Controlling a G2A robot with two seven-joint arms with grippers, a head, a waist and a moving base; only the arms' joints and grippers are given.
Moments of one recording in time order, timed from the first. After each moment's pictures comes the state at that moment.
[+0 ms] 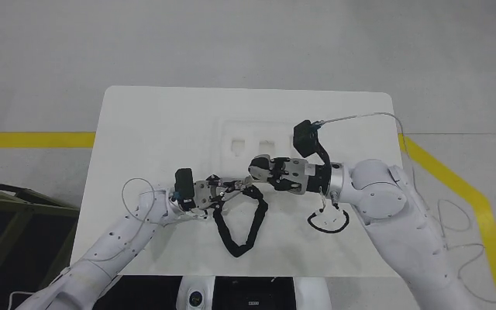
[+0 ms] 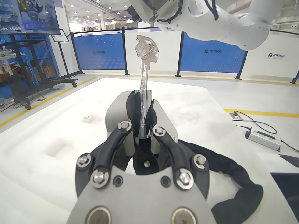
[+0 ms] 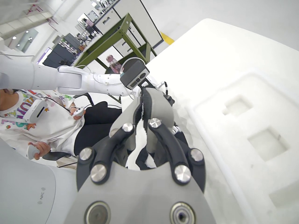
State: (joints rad) left arm 1.02 -1.01 -0.79 -1.19 1.56 -0.74 1.08; right arm -1.07 -1.11 1.13 -1.83 -0.18 -0.57 0.79
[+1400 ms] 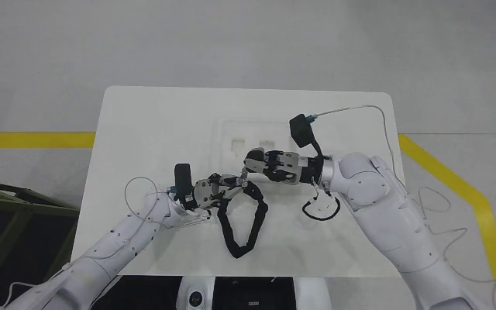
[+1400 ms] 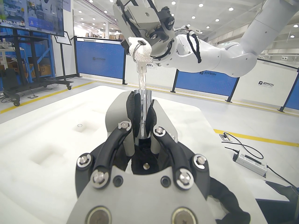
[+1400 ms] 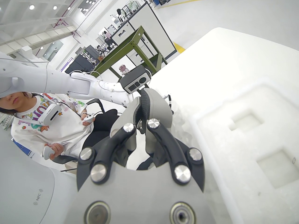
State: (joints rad) left arm 0.97 -0.98 -0.67 -1.20 1.36 -0.73 1.09; right arm -0.96 -1.13 1.02 -1.64 -0.12 -0.67 0.71
